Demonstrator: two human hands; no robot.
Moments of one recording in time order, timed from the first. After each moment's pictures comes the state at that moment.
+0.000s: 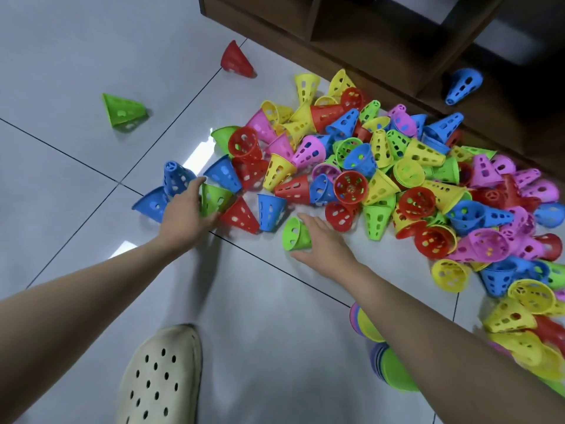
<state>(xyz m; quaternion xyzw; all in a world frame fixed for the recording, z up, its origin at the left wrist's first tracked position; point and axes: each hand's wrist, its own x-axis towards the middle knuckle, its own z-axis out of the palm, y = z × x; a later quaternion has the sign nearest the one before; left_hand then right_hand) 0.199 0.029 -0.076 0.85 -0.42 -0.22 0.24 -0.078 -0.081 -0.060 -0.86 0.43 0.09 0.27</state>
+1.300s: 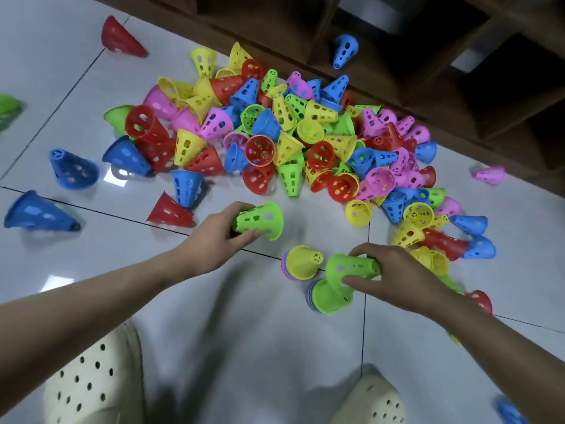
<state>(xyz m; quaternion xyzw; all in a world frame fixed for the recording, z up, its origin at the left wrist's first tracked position) 0.013 0.036 -0.012 0.60 -0.61 -0.42 0.30 -0.321 0.009 0.092 -0.77 0.57 0.10 0.25</state>
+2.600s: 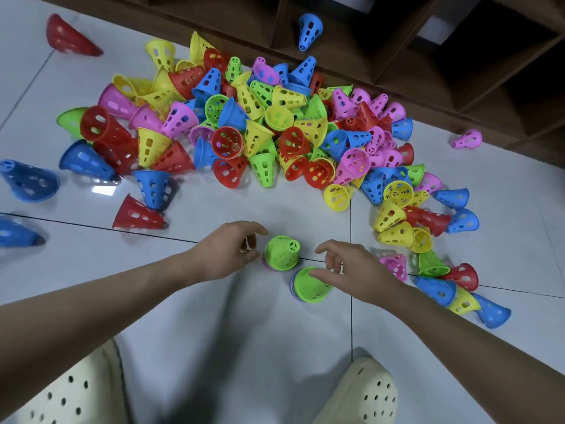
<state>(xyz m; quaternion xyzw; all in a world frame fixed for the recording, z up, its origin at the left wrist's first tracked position) -0.042 0.025 -0.025 0.52 -0.73 -0.41 0.18 -0.330 0.024 0.034 -0.75 0.57 0.03 0.35</state>
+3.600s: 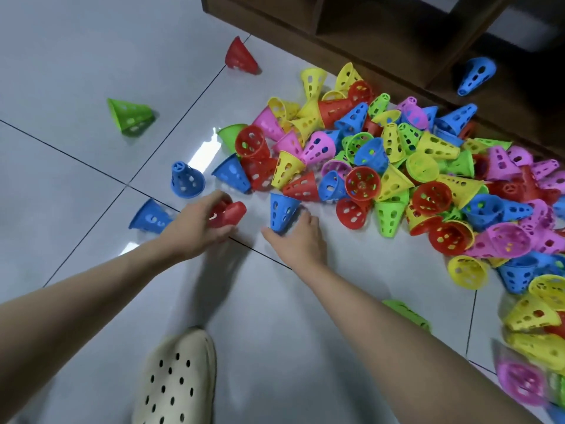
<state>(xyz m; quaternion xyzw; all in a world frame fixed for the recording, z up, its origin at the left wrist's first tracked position) 0.206 0.046 -0.048 0.74 -0.53 -0.33 0.24 -0.001 -0.039 -0.072 -0.71 0.63 -0.04 0.31</state>
